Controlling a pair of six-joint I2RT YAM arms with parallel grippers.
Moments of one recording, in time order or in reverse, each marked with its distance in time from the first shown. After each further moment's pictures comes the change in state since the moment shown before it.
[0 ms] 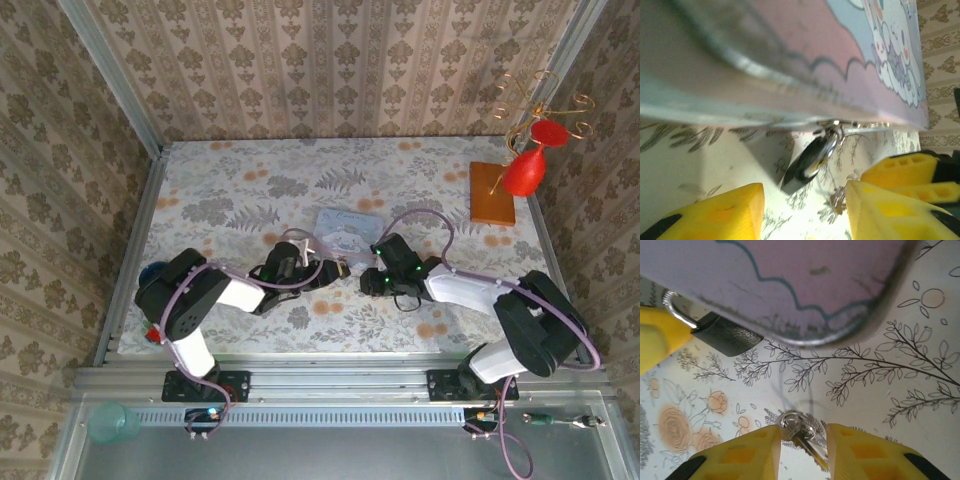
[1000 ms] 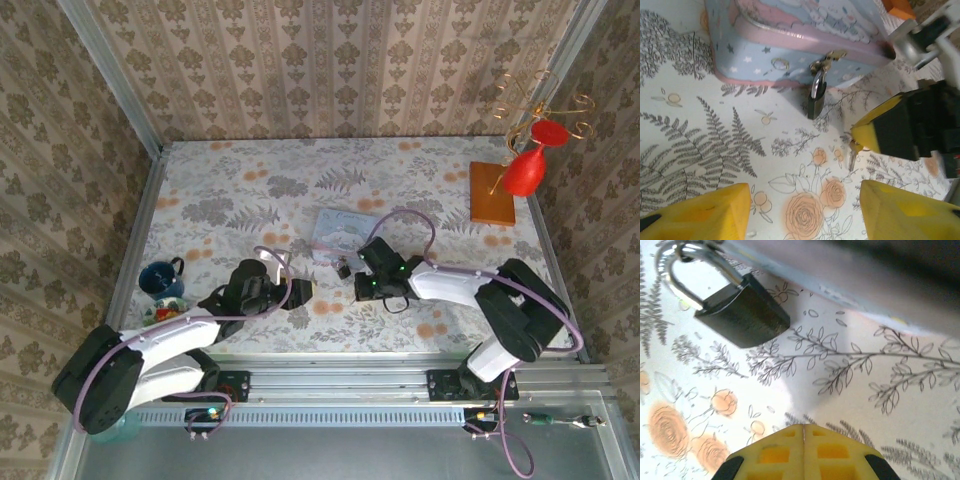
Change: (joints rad) left arm 0.014 -0.607 -0.213 -0.410 -0.108 0.361; right arm 0.076 0.059 0.036 0.000 0.029 0.051
